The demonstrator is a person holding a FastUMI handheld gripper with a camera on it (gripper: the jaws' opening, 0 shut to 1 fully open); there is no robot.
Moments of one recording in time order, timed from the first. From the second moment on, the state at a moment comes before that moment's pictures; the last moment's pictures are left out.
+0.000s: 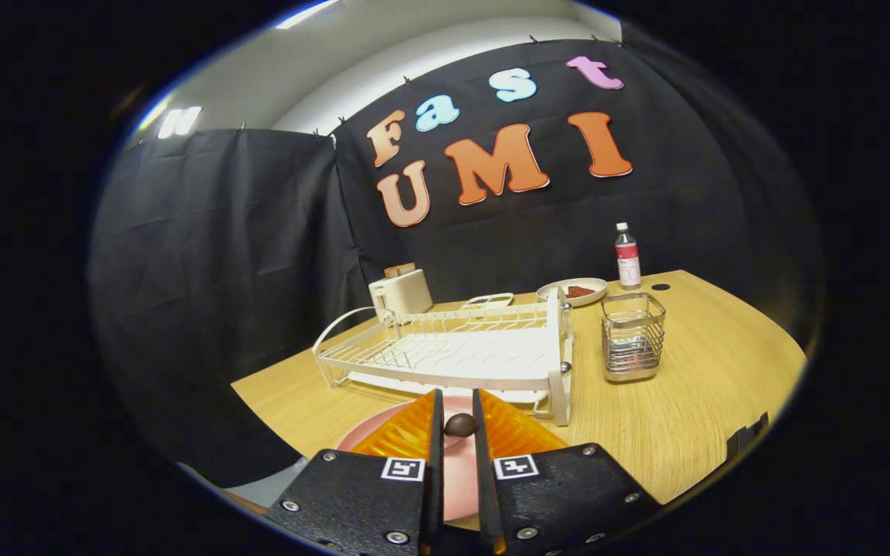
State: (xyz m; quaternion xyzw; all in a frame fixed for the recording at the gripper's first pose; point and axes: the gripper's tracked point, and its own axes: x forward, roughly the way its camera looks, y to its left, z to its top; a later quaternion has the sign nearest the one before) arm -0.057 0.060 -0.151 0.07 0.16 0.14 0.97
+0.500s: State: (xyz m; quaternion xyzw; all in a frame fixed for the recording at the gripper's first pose) arm -0.037 0.044 -0.083 0.07 0.08 0.10 0.99
